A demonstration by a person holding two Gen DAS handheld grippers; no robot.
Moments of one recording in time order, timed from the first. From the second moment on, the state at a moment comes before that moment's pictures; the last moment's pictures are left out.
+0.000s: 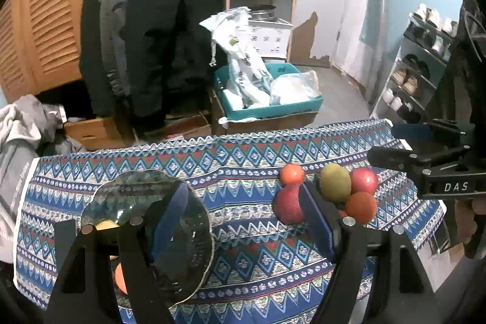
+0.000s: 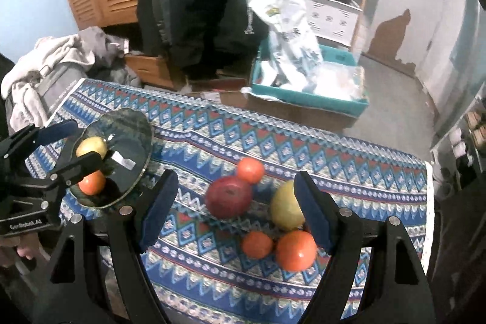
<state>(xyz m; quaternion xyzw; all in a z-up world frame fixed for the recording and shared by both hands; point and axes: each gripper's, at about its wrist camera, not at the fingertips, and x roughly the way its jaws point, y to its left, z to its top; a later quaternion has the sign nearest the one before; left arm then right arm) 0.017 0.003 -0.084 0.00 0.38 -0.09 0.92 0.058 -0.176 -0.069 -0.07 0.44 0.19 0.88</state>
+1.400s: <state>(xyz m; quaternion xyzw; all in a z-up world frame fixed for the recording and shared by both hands) 0.067 -0.073 -0.183 0.07 0.47 -0.14 0.87 0.079 -0.252 -0.226 -0.06 0.61 0.11 0.78</state>
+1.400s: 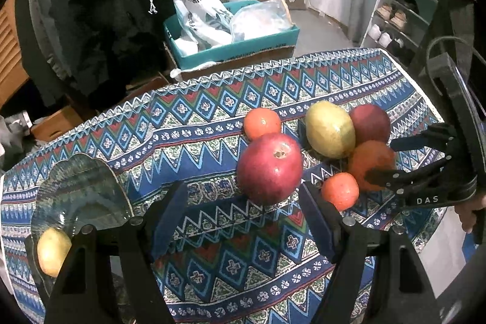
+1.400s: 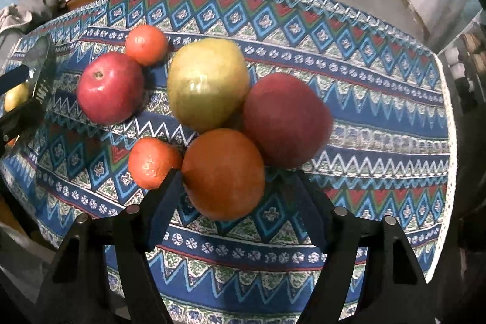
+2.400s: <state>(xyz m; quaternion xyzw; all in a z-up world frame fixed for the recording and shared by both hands) 0.104 -0.099 -0.213 0.02 0.52 -0.16 0.84 0.081 -0.254 -0.238 -0.01 0.61 0.16 0.78</state>
